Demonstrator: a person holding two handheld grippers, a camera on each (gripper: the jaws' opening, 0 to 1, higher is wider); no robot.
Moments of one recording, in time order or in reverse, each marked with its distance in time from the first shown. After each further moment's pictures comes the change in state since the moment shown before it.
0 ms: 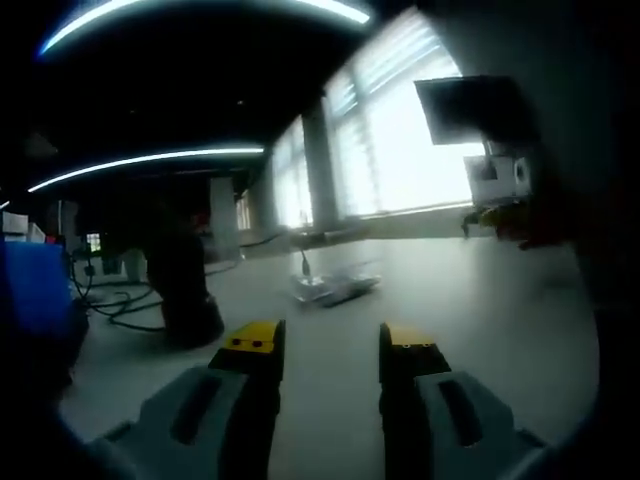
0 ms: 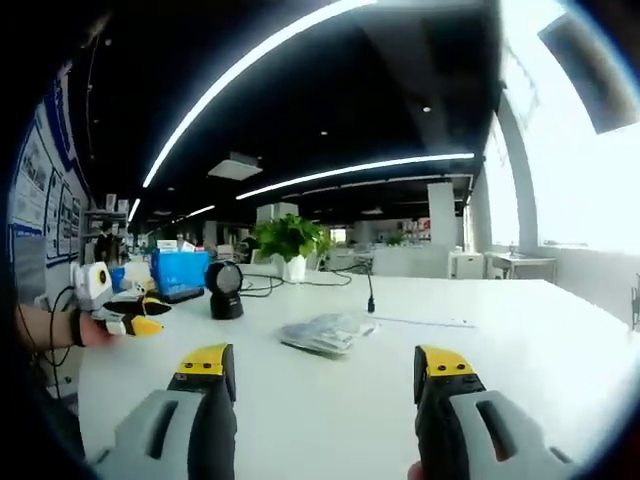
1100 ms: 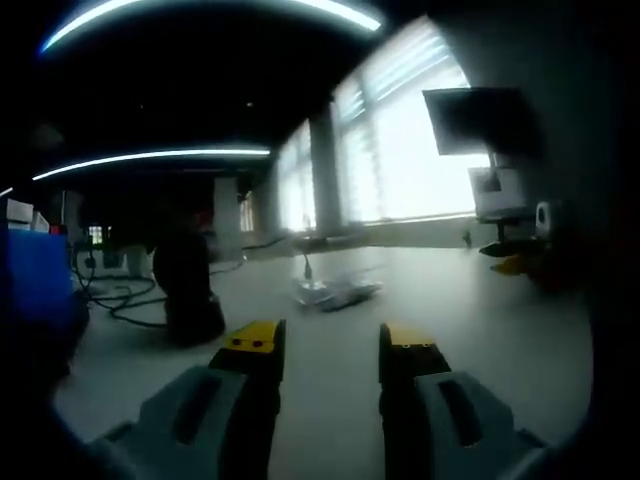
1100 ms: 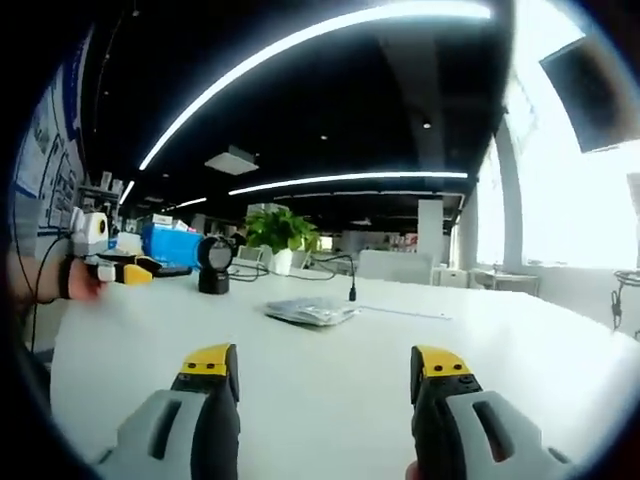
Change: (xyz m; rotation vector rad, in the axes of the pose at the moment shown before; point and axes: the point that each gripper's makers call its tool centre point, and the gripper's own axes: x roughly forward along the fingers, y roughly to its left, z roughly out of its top) left arm -0.010 -0.004 0.005 -0.045 -0.022 0.008; right arm -0.031 -0.013 -0.026 0.038 -0.041 -0.067
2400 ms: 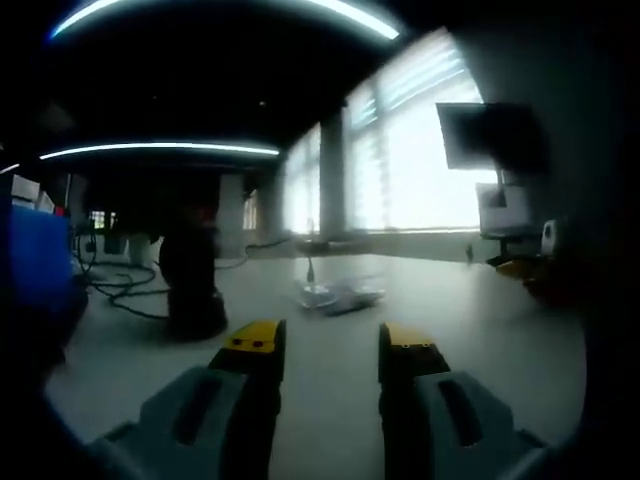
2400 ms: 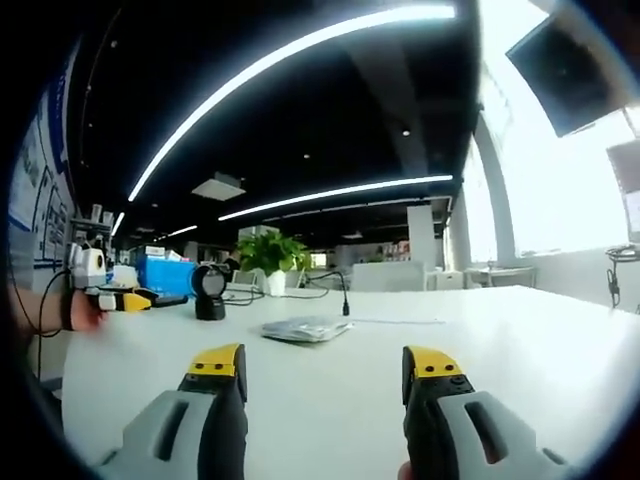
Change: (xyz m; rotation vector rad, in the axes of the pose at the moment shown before) left arm 0.001 0.013 0.001 -0.066 -0.019 0.015; right arm -0.003 -0.011 0.007 0.043 -0.049 -0.024
